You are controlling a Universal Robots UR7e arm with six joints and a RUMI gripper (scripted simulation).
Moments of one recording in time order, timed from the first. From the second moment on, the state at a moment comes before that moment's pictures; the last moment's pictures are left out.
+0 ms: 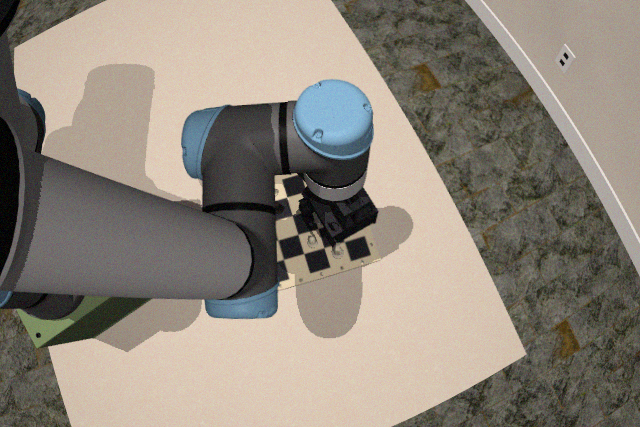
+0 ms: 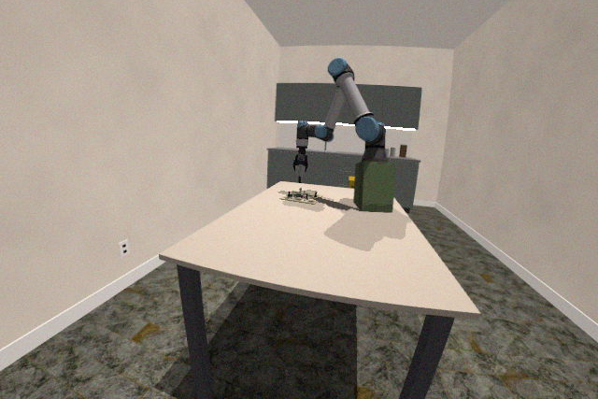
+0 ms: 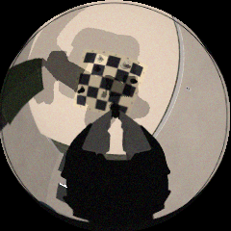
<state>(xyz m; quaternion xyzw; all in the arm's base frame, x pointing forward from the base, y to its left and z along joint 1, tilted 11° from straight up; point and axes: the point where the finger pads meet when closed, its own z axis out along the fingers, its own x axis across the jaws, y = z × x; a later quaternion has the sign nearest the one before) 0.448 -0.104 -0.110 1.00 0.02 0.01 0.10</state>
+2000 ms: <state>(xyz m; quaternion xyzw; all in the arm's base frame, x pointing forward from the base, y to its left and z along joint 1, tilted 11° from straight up) 0.561 -0.044 -0.103 0.99 -0.04 0.02 0.10</state>
